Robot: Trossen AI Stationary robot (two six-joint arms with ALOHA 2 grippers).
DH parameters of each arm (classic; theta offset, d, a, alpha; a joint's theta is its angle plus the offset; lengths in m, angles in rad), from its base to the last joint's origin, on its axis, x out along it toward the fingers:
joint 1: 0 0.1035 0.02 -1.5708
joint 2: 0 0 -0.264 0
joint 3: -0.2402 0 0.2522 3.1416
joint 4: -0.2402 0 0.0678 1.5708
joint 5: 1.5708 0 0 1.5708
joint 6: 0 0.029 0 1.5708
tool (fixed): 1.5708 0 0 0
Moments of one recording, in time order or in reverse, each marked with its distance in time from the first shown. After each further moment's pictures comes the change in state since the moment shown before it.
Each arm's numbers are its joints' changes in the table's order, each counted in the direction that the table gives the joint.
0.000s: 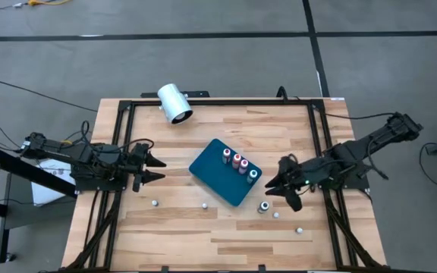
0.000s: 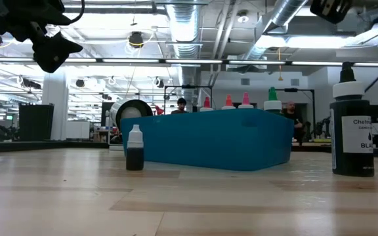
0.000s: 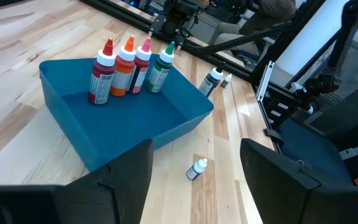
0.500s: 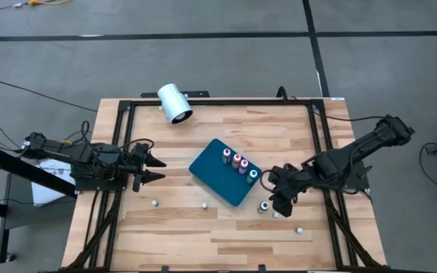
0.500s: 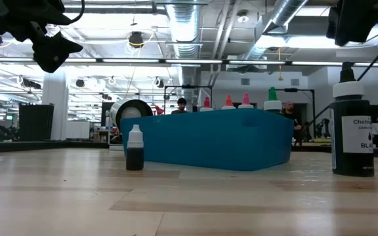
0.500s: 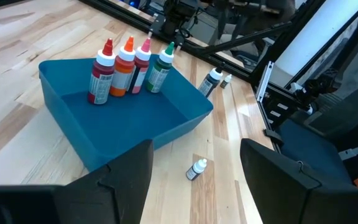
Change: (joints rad) left arm 0.000 0.000 0.000 0.001 0.000 -0.002; right arm 0.000 0.230 -0.132 -0.381 -0.074 0.181
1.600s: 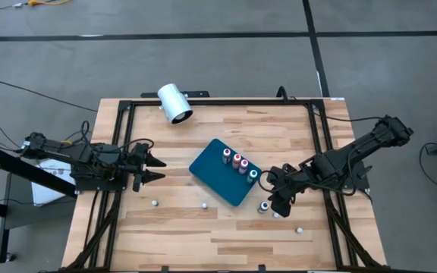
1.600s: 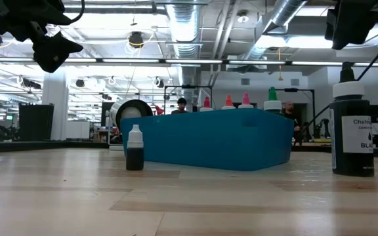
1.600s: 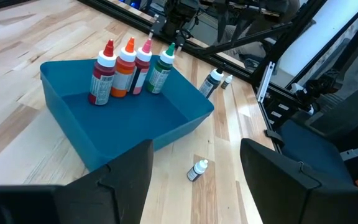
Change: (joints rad) left arm 0.000 0.000 0.000 0.000 -0.004 0.002; right arm -0.009 0.016 0.000 0.011 -0.003 -0.001
